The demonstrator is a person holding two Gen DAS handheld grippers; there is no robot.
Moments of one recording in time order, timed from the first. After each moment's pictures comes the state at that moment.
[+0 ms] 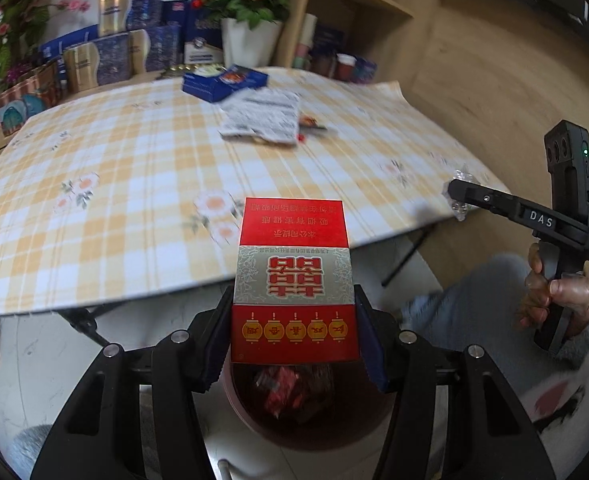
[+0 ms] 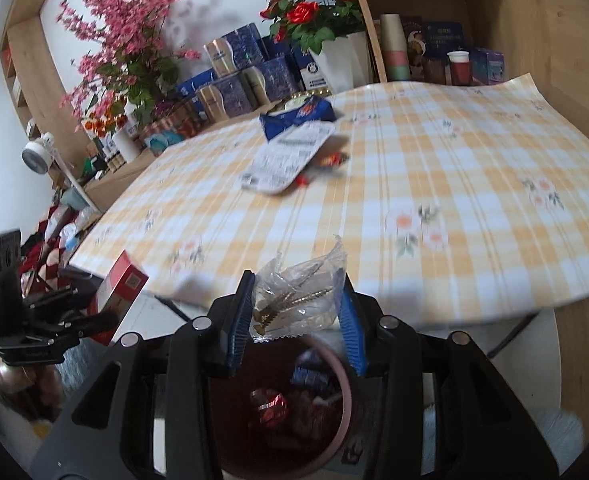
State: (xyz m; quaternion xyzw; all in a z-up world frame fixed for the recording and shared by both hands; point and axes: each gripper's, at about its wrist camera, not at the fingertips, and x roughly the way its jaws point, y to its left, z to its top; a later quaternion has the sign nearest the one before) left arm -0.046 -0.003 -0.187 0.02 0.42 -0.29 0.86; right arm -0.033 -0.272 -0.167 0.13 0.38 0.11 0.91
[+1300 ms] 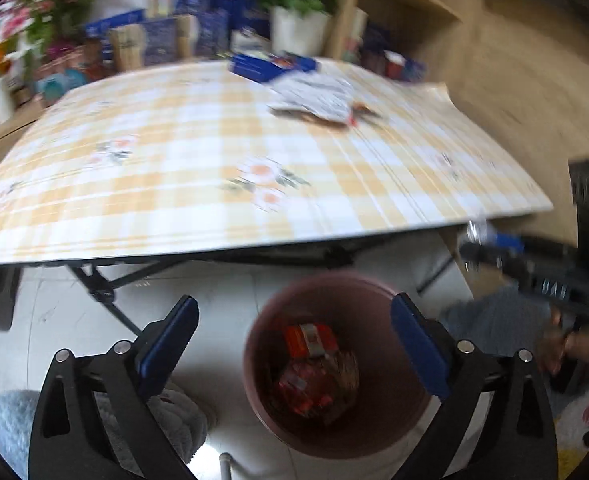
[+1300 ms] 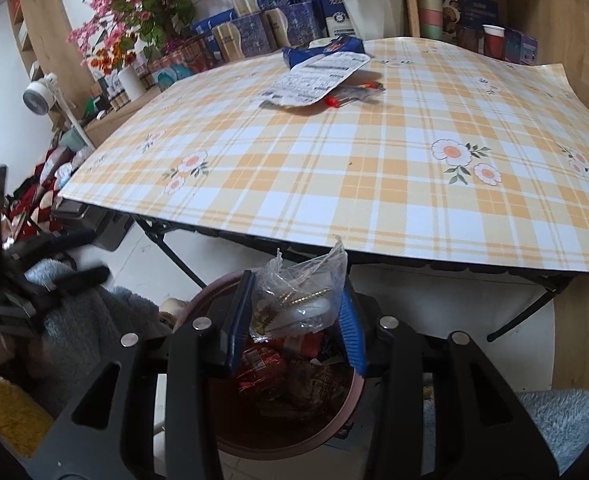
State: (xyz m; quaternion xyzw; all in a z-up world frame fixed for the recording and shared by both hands) left arm -0.045 0.009 -0.218 0.00 0.42 -0.18 0.89; right arm -0.022 -0.229 -0.216 0.06 0.45 0.14 0.88
